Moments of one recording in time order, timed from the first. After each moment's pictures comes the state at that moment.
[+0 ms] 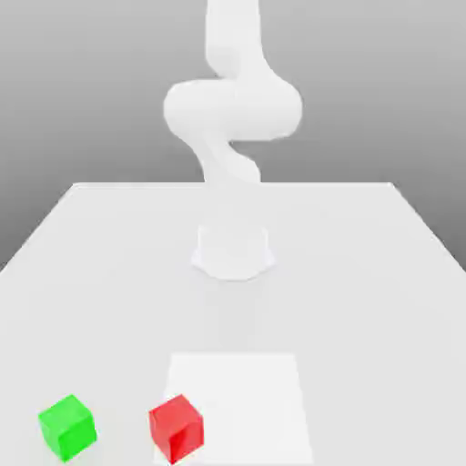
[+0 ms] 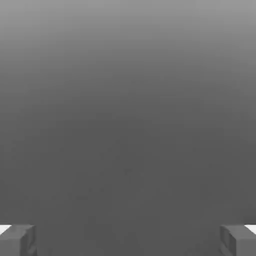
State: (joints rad) arm 0.04 -0.71 -0.05 -2.32 0.02 2.33 0.71
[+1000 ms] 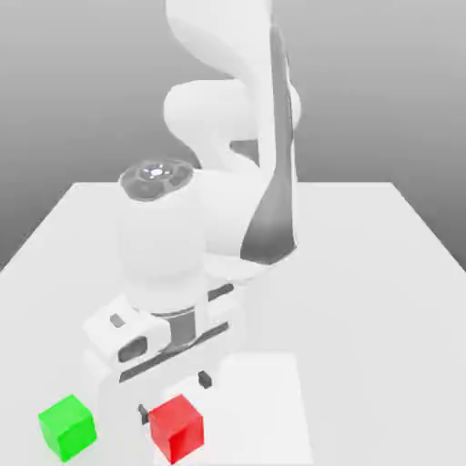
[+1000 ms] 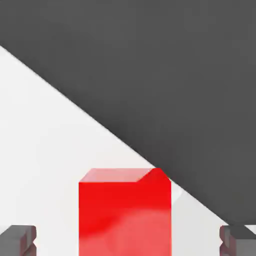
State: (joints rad) arm 0.11 0.36 -0.22 -2.46 0.24 2.81 -0.21
